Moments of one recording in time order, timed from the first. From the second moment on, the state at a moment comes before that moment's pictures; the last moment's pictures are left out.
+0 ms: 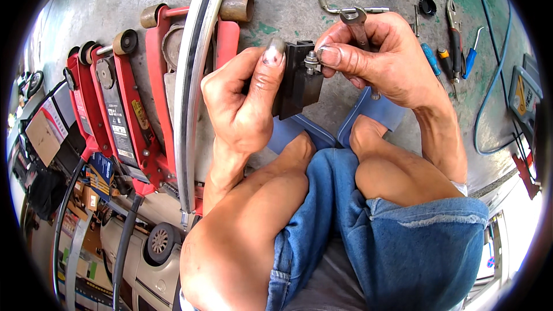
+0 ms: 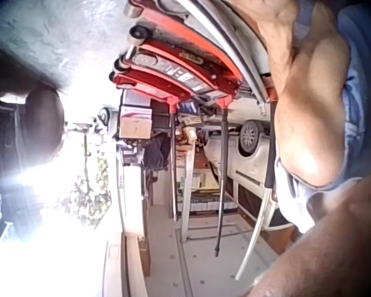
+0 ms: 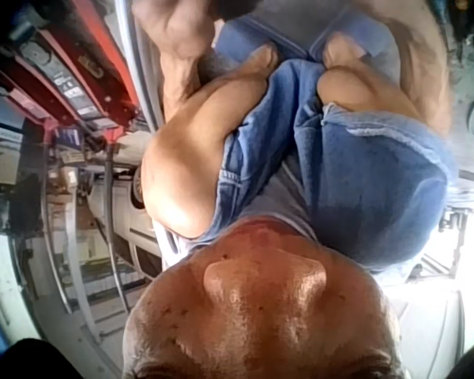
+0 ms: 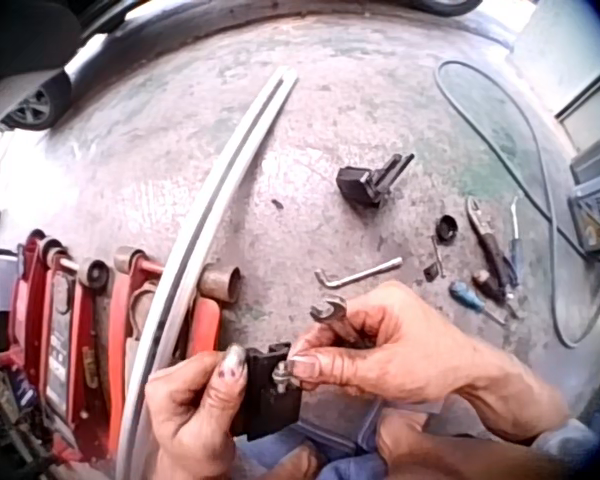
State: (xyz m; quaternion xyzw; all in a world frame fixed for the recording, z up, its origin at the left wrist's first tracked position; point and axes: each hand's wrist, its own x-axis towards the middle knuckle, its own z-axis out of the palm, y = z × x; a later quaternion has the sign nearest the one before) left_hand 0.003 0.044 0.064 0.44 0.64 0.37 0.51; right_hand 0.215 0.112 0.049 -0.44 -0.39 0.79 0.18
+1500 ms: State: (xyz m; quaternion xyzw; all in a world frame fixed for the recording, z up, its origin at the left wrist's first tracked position) left_hand 0.002 0.042 0.055 0.39 0.60 0.41 0.56; right_hand 0.220 0.100 0.058 -0.42 -0.41 0.78 0.21
